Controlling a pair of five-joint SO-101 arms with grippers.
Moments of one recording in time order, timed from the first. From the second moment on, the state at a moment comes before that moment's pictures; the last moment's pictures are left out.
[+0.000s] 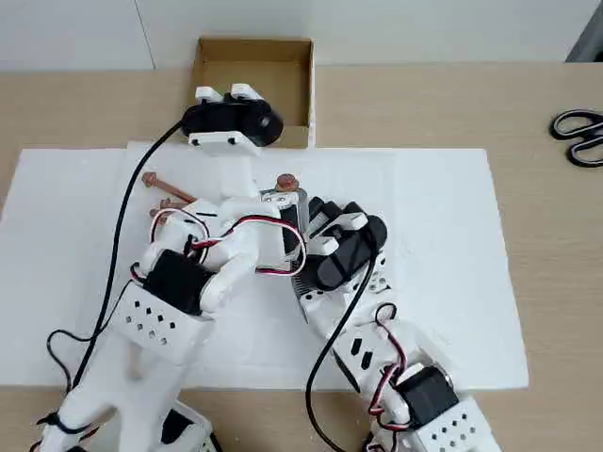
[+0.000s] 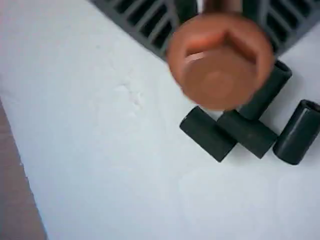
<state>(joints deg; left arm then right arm) 25.6 -35.3 26.2 60.1 30.9 -34.9 -84.1 77.7 37.6 -2.2</state>
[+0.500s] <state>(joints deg) 25.6 -41.4 26.2 60.1 31.0 -34.9 -84.1 77.7 37.6 -2.2</state>
